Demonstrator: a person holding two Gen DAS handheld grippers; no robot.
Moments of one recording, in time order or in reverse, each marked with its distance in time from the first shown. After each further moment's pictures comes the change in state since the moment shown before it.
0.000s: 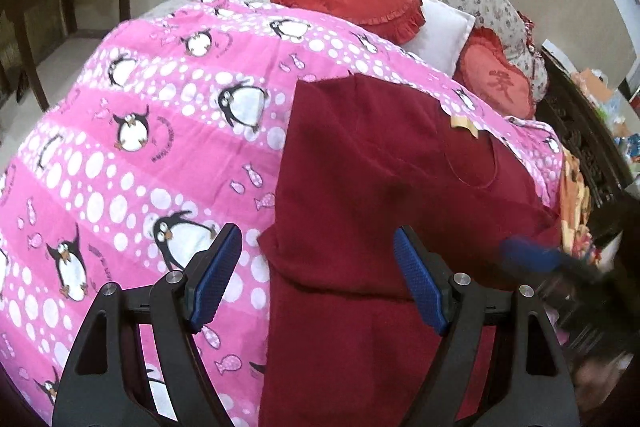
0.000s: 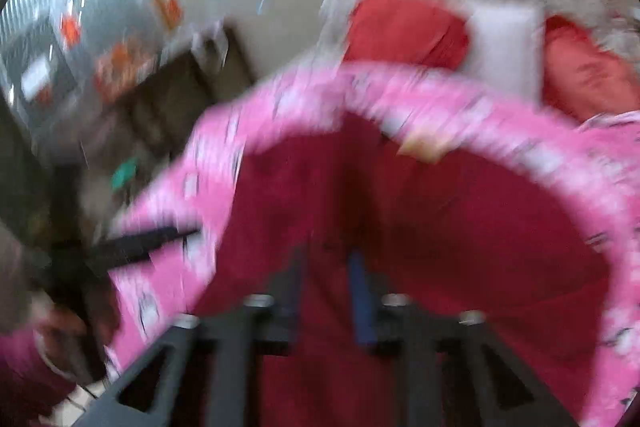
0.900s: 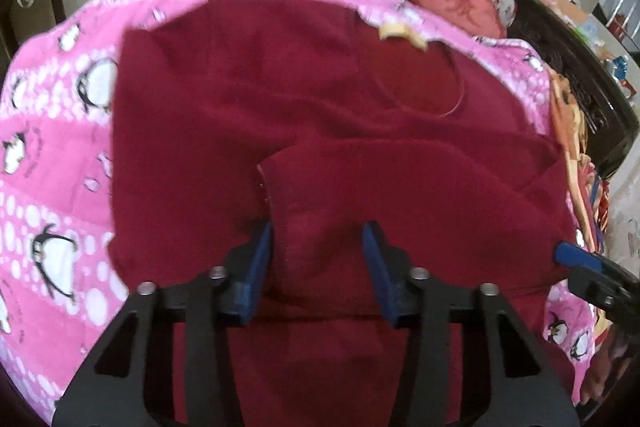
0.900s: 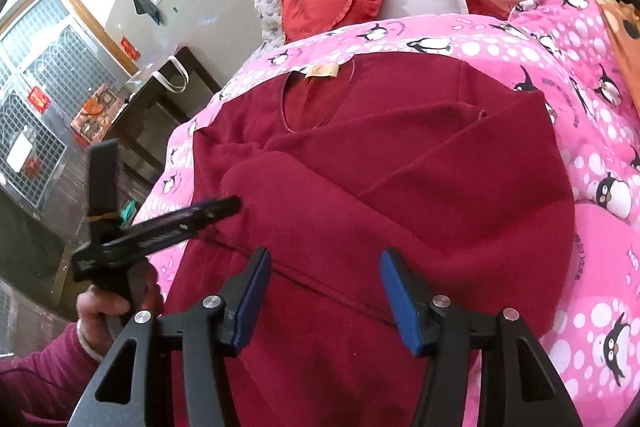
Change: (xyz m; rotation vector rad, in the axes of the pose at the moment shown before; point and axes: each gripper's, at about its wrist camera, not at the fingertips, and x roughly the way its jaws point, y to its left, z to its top) left arm 0.084 -0.081 -0.016 0.186 0.153 -0.052; right arm -0.080 -0.090 -0.069 0.315 -0.086 0.006
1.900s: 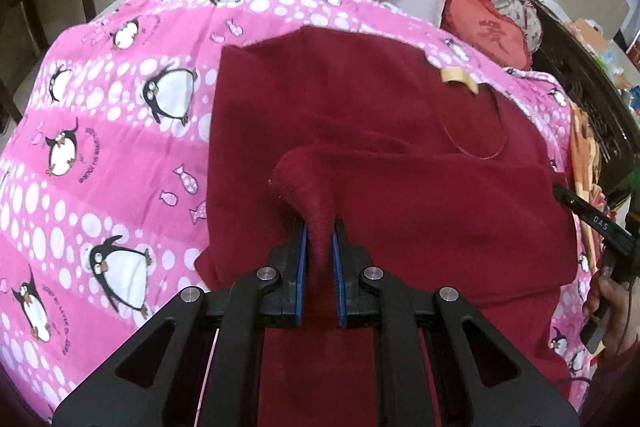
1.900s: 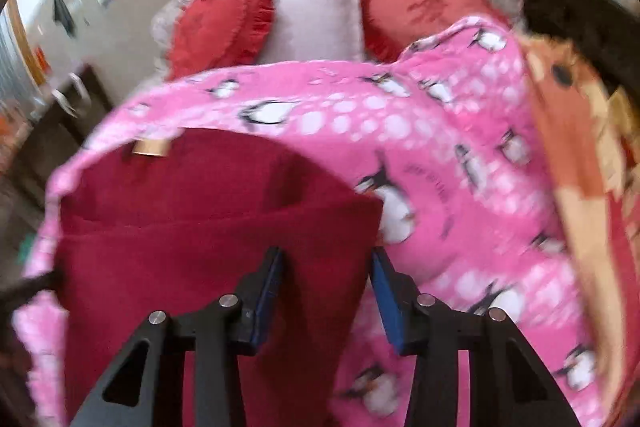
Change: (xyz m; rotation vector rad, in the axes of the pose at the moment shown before) left arm -0.025 0.045 0.015 -0.067 -0.025 0.070; right arm 0.024 -0.077 0.069 0.024 -0.060 -0.441
